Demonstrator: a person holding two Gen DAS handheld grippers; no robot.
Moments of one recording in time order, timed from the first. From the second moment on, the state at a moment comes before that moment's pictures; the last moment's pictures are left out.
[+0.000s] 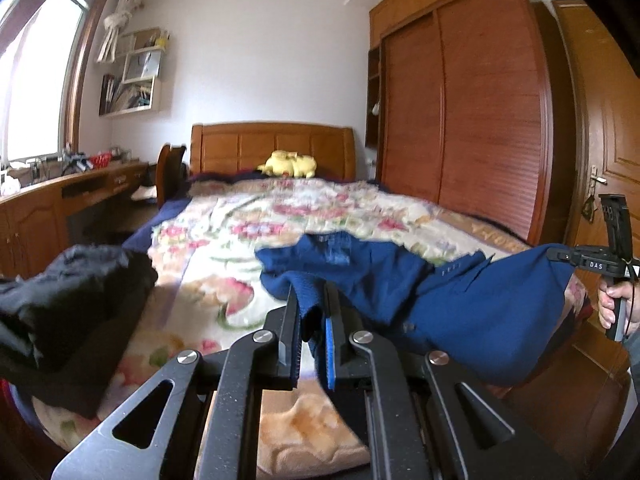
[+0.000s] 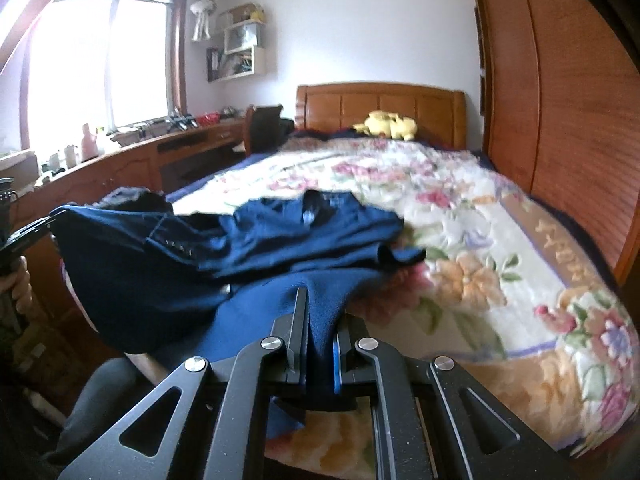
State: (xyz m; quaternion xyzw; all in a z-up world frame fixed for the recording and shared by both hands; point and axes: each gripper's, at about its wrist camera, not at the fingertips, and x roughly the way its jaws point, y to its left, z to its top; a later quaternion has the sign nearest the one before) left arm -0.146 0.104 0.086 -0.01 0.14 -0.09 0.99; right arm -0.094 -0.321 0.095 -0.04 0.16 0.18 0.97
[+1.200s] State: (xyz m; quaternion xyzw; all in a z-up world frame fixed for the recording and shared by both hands) left arm -0.094 0.097 0.146 0.01 0.10 -0.07 0.99; right arm -0.095 -0.287 0.172 -0.07 0.10 0.15 0.98
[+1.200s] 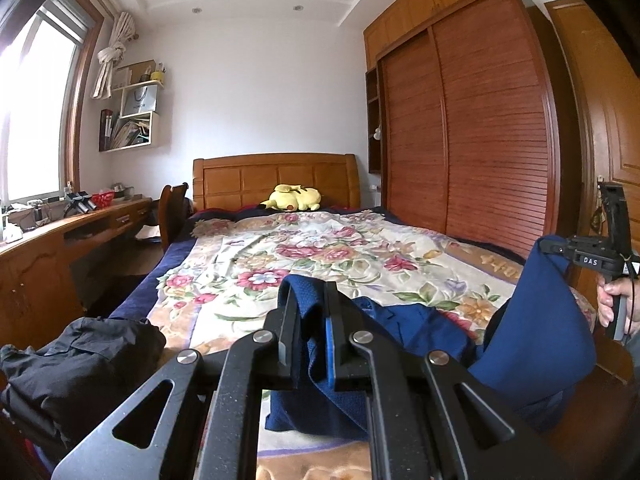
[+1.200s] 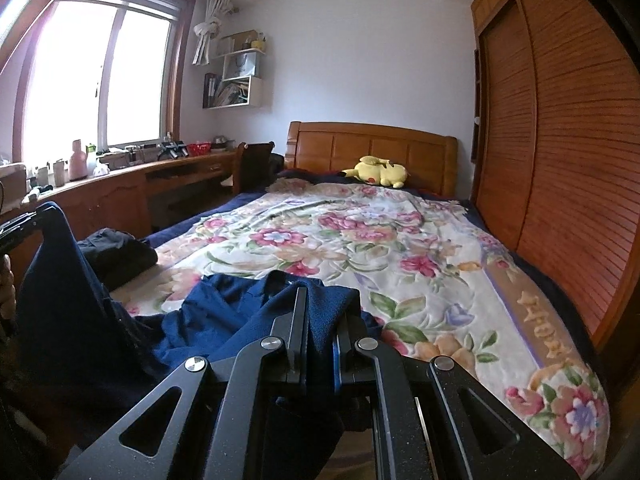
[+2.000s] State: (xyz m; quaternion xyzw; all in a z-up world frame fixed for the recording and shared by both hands) left arm 0.093 0.132 0.042 0.01 0.22 0.02 0.98; right arm 0.087 -0.268 0.126 -0.13 0.21 0.09 0.97
